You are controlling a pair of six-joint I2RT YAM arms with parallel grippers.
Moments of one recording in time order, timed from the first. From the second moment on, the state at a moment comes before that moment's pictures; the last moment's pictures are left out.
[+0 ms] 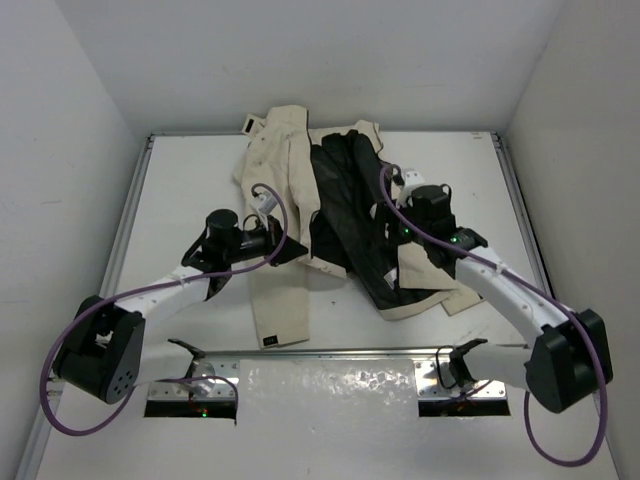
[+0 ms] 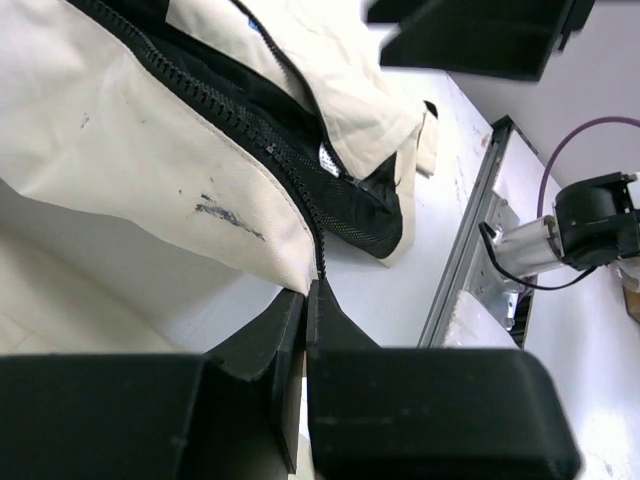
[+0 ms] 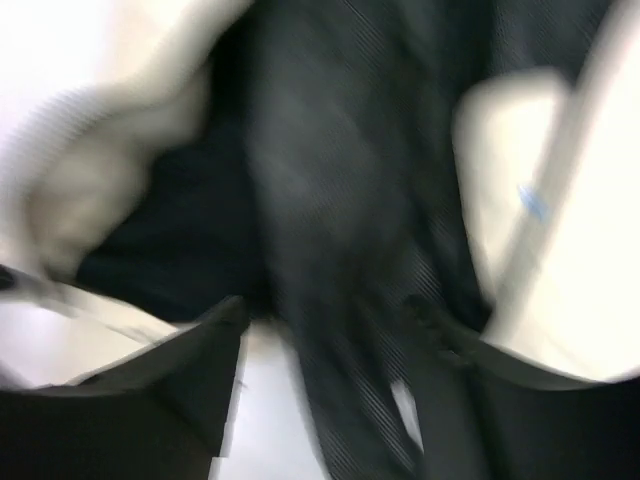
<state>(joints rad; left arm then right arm) -0.39 1.24 0.52 0.43 0.72 -0.41 0.42 1.24 0.81 -0.11 -0.18 0.28</state>
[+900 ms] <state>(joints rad) -0.39 1.20 0.50 0.41 0.66 -0.41 0.38 1.44 0.68 -0.43 0.23 0.22</state>
